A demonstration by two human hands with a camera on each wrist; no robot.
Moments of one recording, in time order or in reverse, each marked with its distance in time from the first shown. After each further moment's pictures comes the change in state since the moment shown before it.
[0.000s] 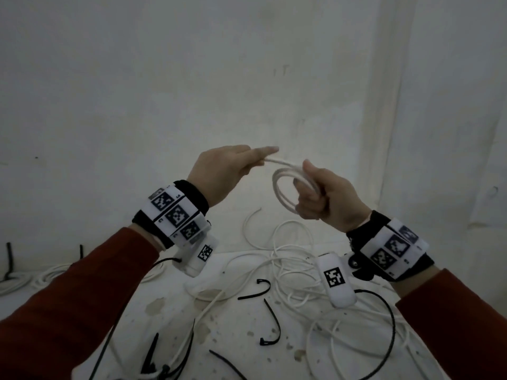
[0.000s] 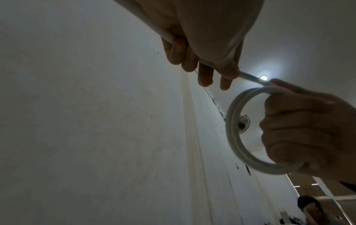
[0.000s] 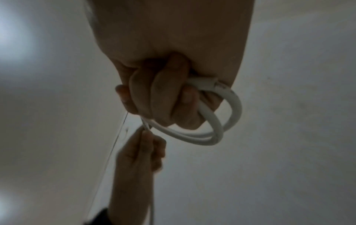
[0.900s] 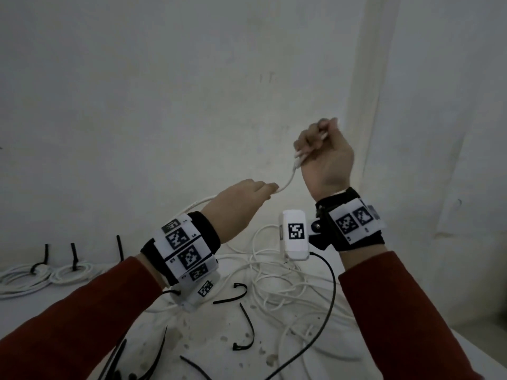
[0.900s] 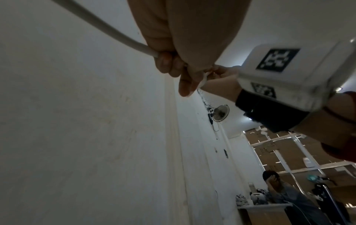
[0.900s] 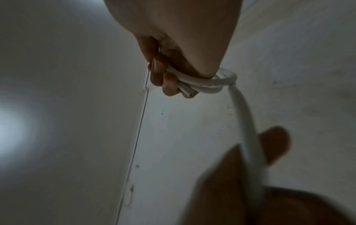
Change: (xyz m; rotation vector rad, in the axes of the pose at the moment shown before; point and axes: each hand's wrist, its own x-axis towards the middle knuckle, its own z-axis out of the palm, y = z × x) left_hand -0.008 0.049 0.047 -0.078 -0.138 0.000; right_hand 0.038 -0.036 -0.018 0.523 0.394 -0.550
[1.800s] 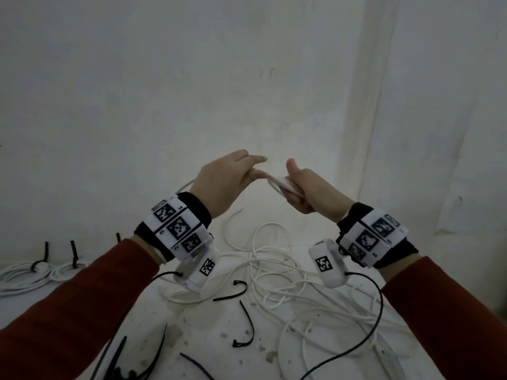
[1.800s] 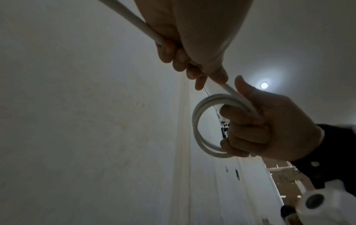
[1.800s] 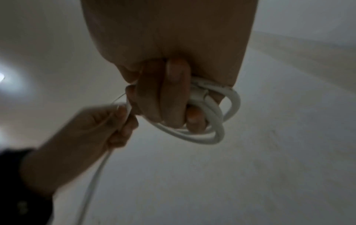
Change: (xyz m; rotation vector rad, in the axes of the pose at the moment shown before) left_hand 0.012 -0.022 -0.016 -0.027 0.206 -0.140; right_hand -0.035 -0.009 -0.022 -1.275 -0.468 0.443
